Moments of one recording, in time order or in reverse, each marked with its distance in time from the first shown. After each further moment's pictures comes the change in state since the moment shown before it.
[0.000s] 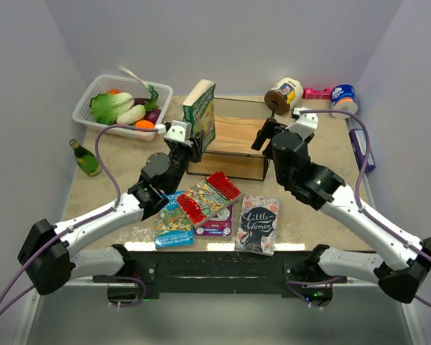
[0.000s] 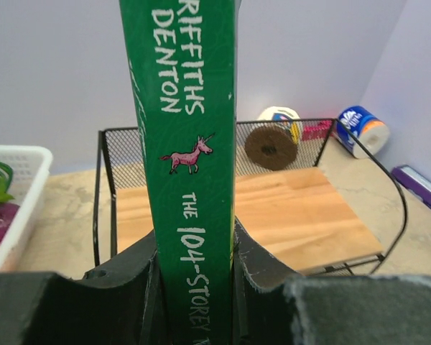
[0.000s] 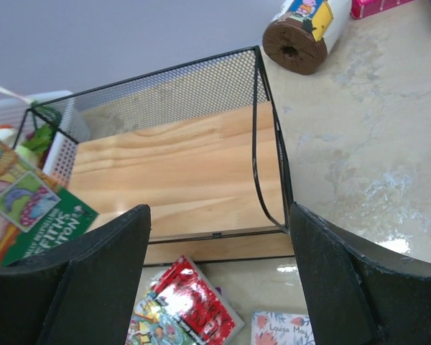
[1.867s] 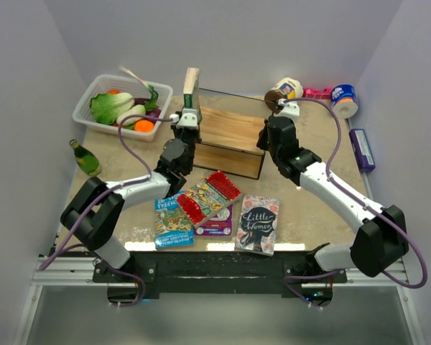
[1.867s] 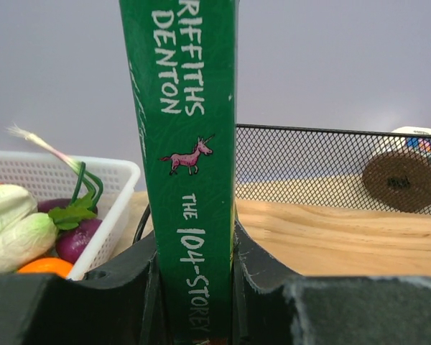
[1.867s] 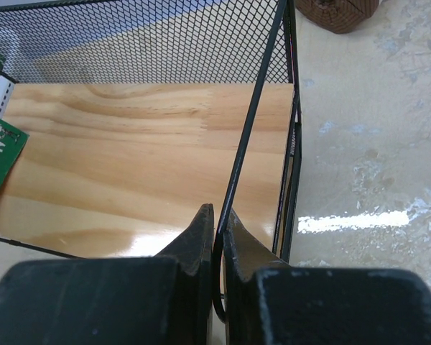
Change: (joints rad) left arm 0.135 0.439 0.092 0.433 -0.149 0.208; right arm -0.274 0.274 -0.079 0.251 -0.387 -0.079
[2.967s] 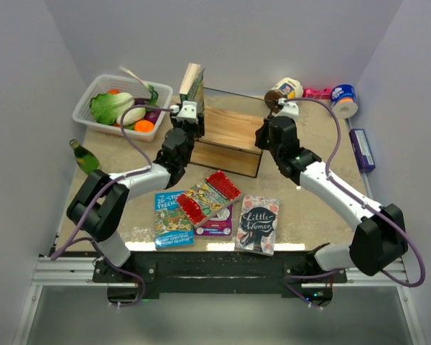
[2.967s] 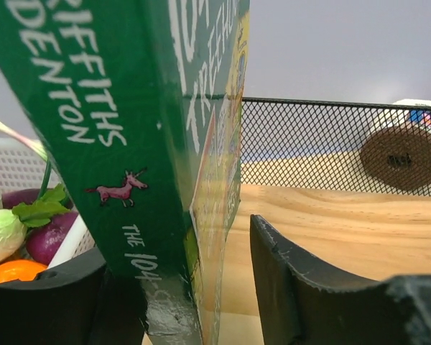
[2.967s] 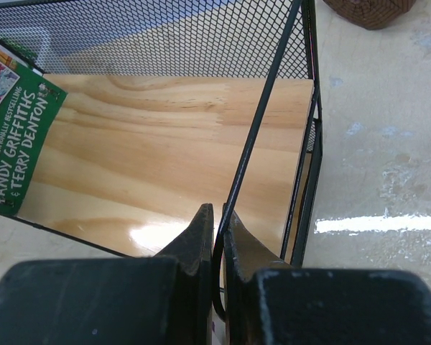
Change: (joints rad) left arm 0.087 0.084 0.084 -0.116 0.120 -0.077; right arm -0.018 0.008 -0.013 0.049 -0.087 0.019
